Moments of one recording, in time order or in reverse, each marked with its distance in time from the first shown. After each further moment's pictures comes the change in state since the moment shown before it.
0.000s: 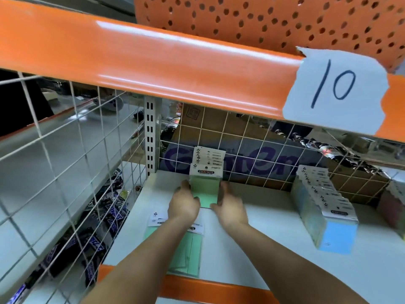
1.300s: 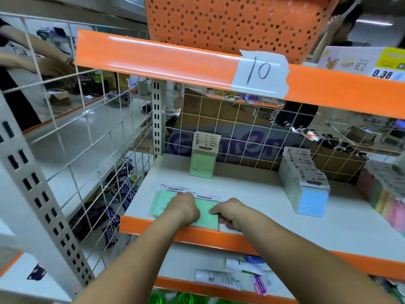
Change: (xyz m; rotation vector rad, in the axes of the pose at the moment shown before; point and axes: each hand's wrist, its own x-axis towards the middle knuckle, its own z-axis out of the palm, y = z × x) left_hand -0.116 0.001 -0.031 0.429 -0.292 -0.015; right_hand -0.086 0.015 -0.021 0.436 -0.413 0.496
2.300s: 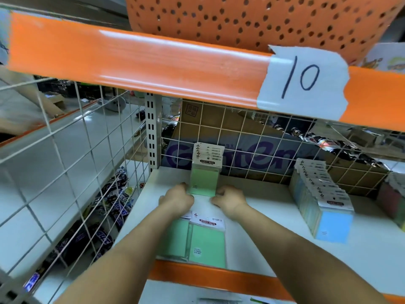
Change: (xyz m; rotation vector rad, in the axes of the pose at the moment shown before) left_hand 0.096 -0.010 -0.028 -0.282 0.061 0.004; right_hand 0.076 -0.058 -0.013 -0.531 0.256 -0.353
